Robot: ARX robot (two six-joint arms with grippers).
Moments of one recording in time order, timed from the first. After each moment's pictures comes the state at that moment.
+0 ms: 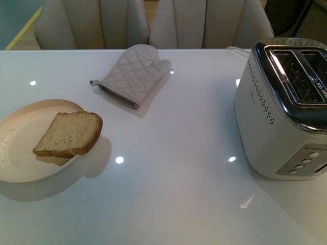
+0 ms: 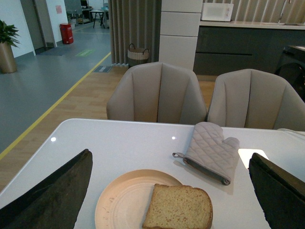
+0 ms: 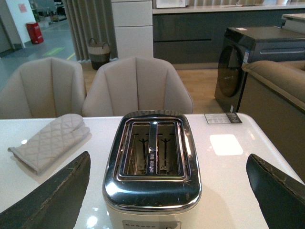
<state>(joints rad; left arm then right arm) 0.00 0.01 0.01 0.00 0.00 -0.01 0.00 0.01 0.03 0.00 0.00 0.00</state>
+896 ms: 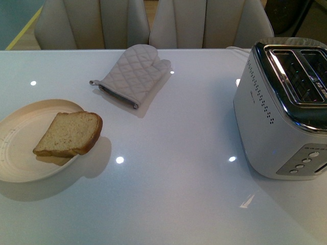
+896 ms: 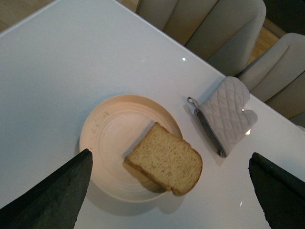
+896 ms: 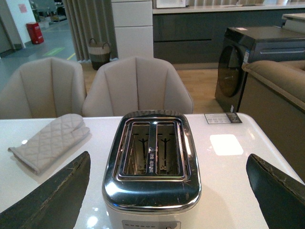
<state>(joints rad) 0.15 1.00 0.38 0.12 0.03 -0.47 0.00 0.00 0.03 0.00 0.00 0.00</state>
